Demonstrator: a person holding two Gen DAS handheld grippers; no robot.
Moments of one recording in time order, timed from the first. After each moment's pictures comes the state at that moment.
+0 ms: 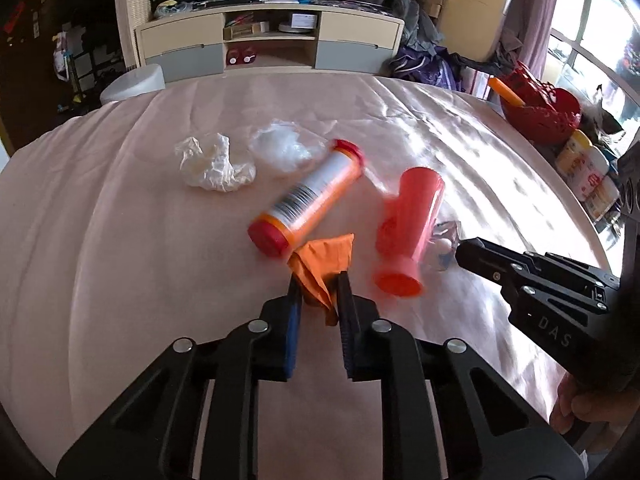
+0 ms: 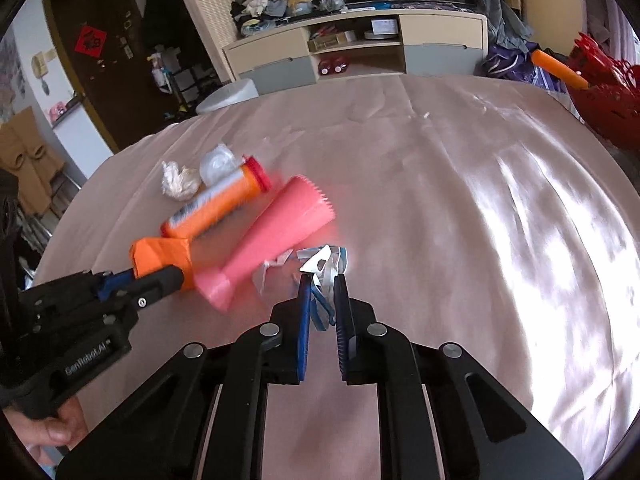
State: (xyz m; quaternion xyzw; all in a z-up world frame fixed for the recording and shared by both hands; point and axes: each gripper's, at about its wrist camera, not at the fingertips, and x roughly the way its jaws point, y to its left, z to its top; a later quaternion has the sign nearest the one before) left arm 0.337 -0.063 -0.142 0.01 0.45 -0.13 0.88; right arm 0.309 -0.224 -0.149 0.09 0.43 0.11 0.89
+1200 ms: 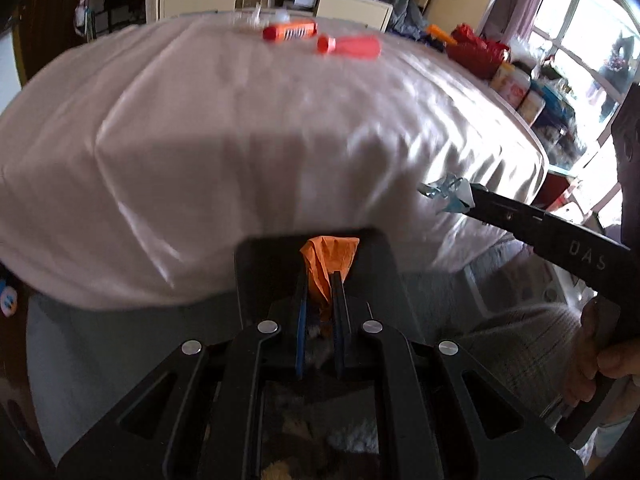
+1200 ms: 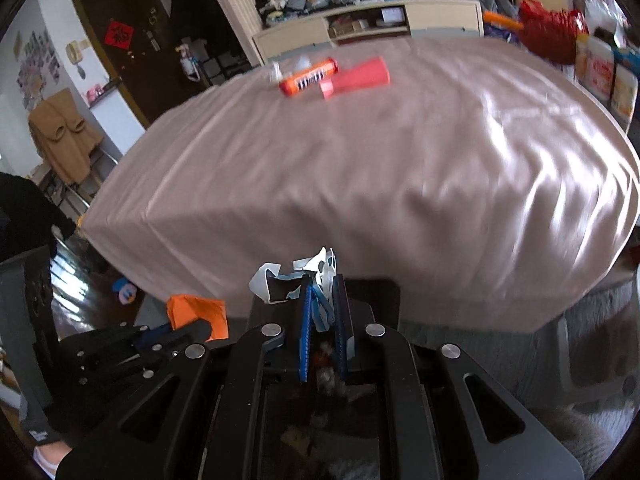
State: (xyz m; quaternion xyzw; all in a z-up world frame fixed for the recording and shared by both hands) left arm 0.055 -0.028 -0.184 -0.03 0.48 -0.14 0.86; right arm 0.068 -0.195 -0.158 0.11 0.44 0.13 0.88
